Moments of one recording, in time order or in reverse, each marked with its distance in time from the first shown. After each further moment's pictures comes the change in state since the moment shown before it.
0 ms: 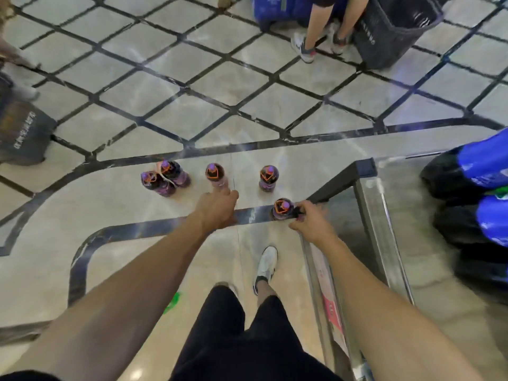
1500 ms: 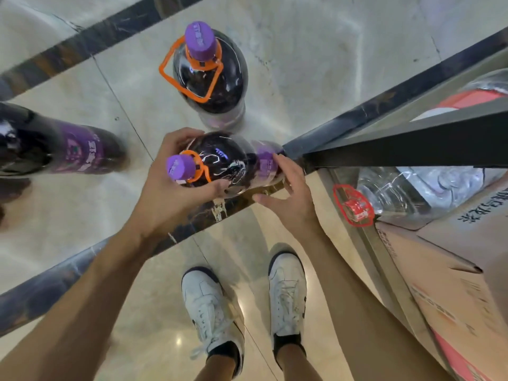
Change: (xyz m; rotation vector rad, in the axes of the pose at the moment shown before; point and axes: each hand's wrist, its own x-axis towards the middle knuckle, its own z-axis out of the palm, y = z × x) left_hand 0.456 -0.041 0.413 -1.219 0.068 0.162; right_hand 0.454 0.303 0.380 0.641 0.280 -0.004
